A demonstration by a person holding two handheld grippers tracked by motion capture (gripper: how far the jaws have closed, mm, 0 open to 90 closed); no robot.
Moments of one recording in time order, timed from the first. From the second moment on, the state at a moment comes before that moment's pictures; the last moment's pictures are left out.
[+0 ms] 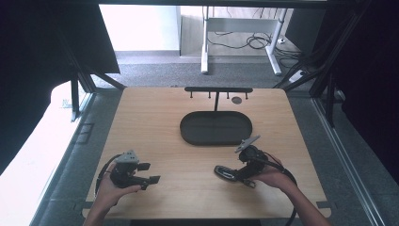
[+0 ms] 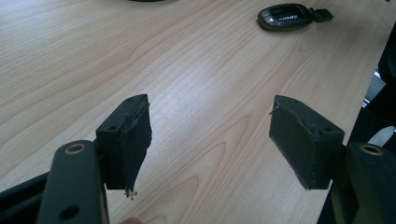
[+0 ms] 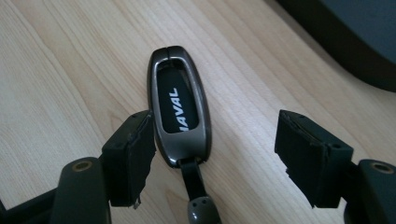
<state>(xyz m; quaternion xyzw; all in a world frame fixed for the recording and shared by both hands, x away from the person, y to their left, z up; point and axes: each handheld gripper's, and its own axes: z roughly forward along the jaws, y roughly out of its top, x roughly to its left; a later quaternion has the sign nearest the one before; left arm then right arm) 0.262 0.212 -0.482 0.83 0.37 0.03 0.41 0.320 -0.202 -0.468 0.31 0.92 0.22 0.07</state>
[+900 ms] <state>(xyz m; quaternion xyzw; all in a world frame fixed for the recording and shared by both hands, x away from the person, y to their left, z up) 0.262 0.216 -0.479 0.83 0.37 0.01 0.43 0.323 -0.177 -0.502 0.28 0.94 0.17 0.05</state>
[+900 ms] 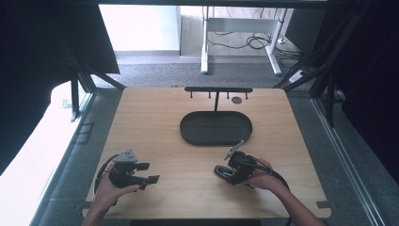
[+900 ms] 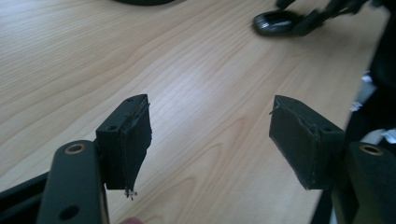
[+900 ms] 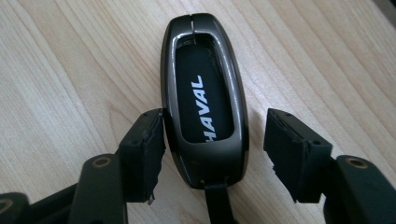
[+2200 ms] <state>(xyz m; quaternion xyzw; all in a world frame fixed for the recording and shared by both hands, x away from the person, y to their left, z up) 0.262 0.218 -0.478 0.83 0.37 0.03 0.42 0.333 -0.194 -0.491 0.31 0.93 0.19 0.00</state>
